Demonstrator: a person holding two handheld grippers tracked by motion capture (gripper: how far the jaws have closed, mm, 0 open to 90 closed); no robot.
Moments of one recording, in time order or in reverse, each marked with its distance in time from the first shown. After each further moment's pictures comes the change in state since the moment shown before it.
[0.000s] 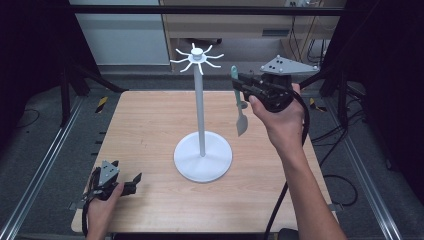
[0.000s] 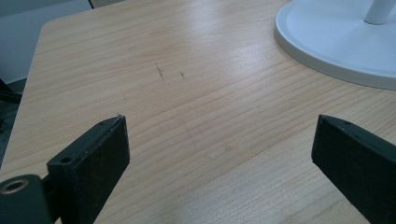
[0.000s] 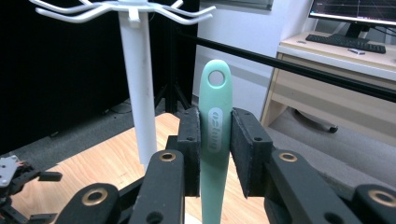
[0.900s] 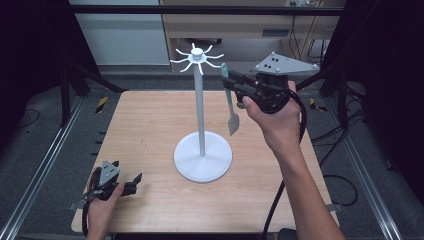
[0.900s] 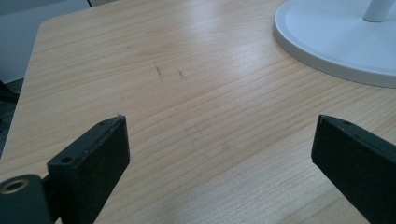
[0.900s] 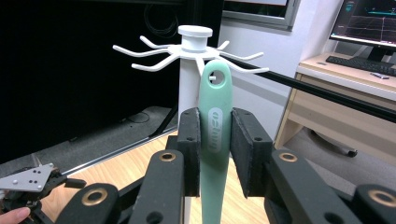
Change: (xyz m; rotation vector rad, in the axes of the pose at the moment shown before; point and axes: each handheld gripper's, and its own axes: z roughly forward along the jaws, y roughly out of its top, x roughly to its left) left arm -0.001 0.000 0.001 0.004 -0.003 0.002; right arm 0.023 0.018 -0.007 -0.051 0.073 -0.041
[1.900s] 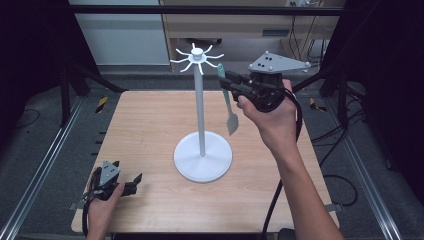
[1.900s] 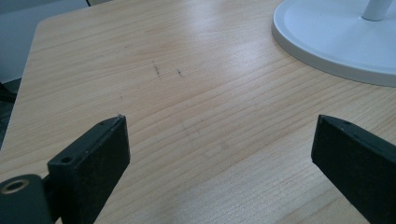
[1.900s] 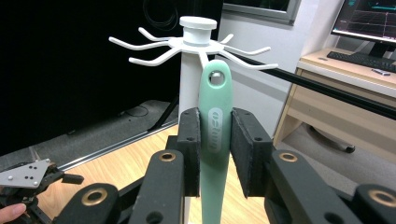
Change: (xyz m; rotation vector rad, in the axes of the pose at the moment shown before) left arm 0.000 0.000 0.000 0.002 -0.003 0.001; right arm 0.001 0.001 0.009 0.028 -0.004 -0.011
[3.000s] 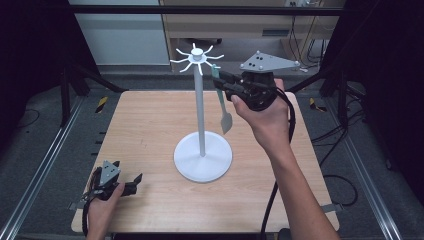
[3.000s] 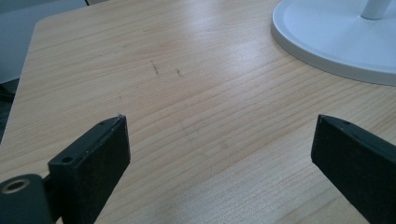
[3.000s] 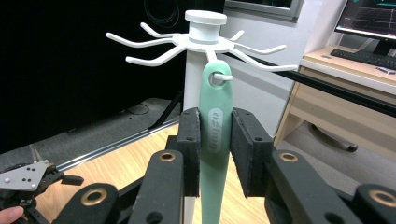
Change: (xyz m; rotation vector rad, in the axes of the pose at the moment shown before) left arm 0.000 0.000 0.000 0.004 -0.005 0.003; right arm 0.006 0.000 0.013 0.011 0.001 -0.005
